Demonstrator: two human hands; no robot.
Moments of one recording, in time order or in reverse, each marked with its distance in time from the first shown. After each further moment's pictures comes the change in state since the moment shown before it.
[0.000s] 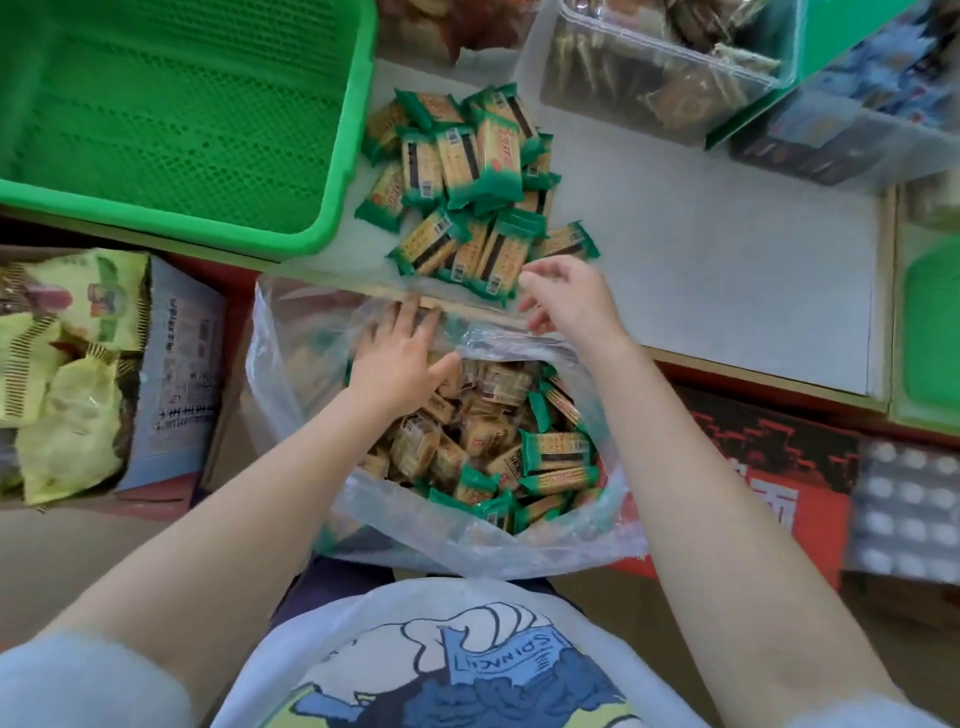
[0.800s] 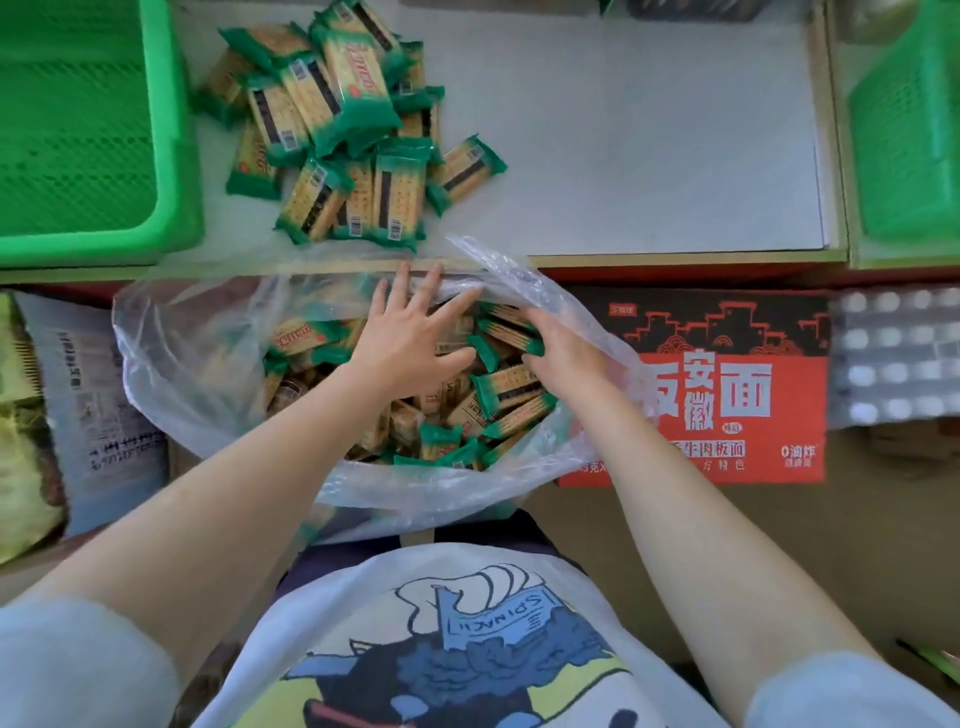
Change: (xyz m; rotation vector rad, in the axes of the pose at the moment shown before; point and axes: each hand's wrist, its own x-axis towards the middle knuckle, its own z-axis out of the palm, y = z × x) left_hand 0.006 0.076 0.027 0.219 -0.065 0.419; right_hand -0.042 0.170 -0.033 -0.582 0.000 0.054
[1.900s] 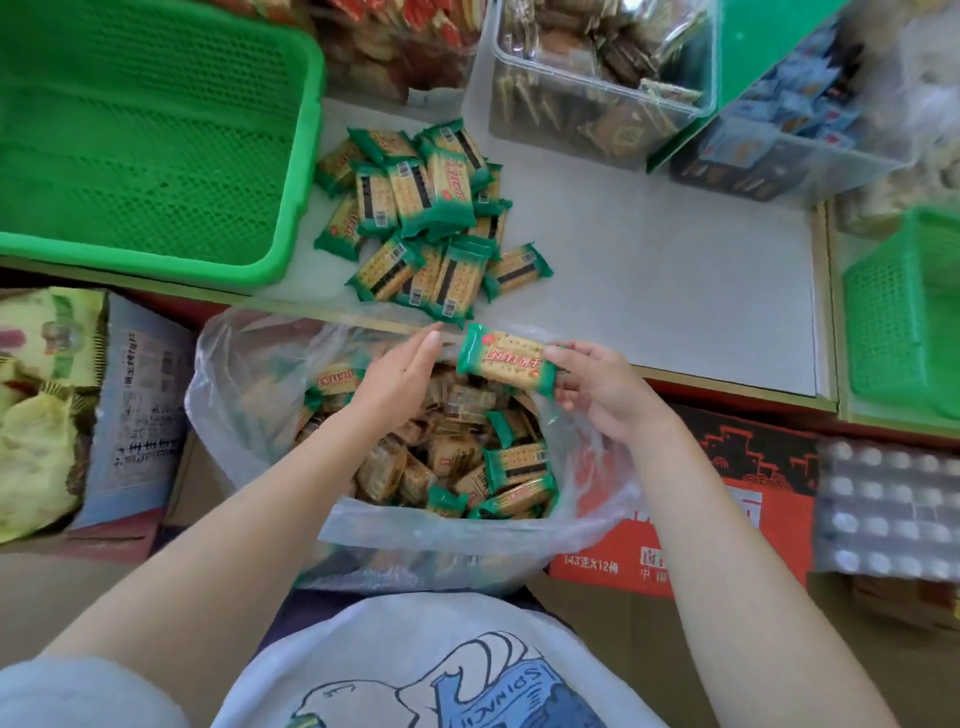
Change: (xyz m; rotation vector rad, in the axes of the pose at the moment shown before) left_hand -0.016 -0.038 -0.007 -0.839 0.222 -0.335; right_hand -0.002 -0.064 -0.087 1.012 -0.224 0.067
